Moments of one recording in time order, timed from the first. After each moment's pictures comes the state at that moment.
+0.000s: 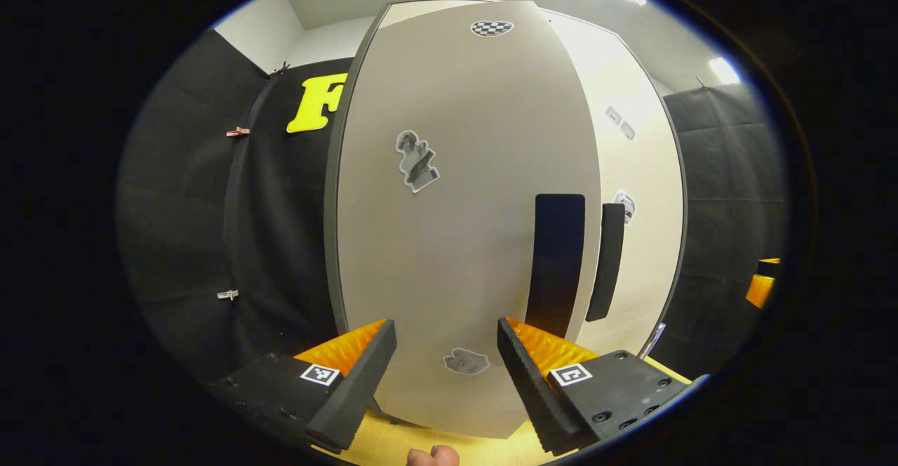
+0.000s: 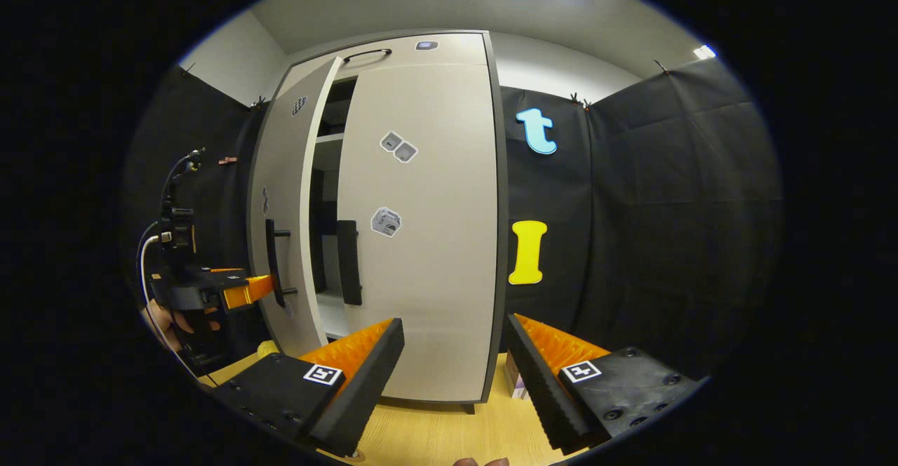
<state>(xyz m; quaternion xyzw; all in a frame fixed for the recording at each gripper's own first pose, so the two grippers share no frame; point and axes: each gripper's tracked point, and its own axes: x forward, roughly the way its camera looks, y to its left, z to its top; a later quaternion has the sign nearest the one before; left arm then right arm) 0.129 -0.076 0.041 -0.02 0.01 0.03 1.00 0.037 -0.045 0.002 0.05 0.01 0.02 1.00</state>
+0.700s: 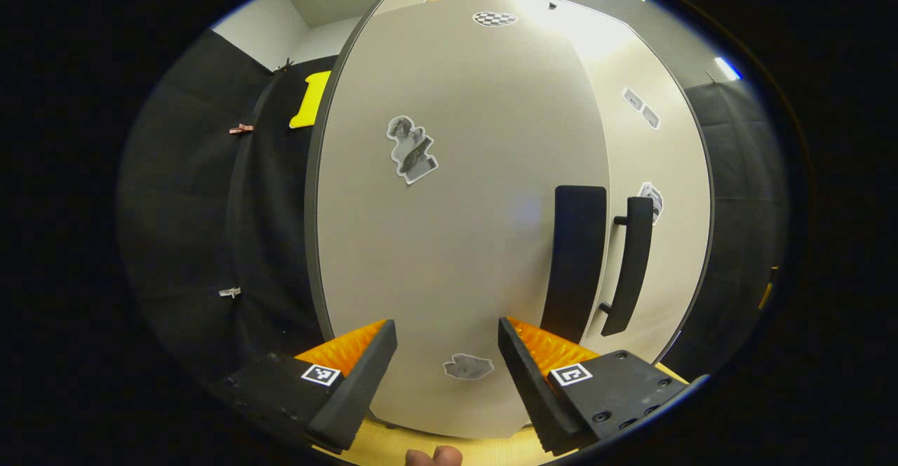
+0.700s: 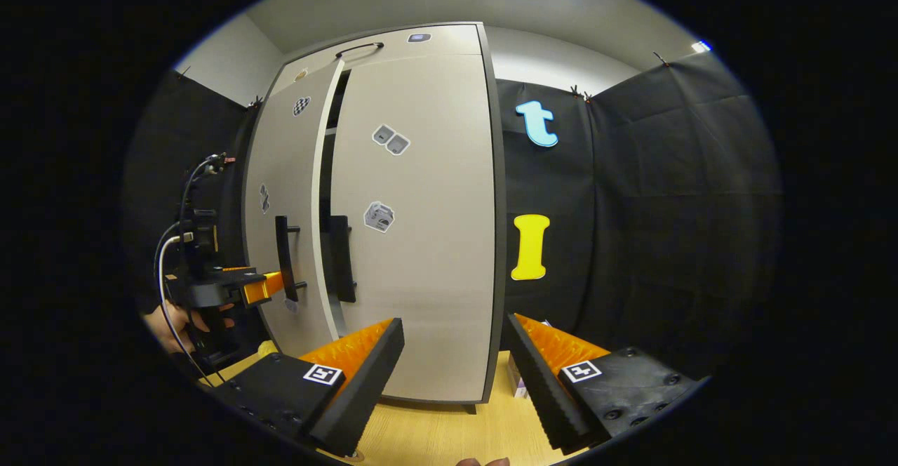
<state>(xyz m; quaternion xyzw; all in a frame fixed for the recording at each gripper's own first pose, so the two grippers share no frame) 0.161 -0.075 0.037 -0.02 0.01 0.06 1.00 0.050 -0.053 -0.006 0.06 0.02 0.03 1.00</state>
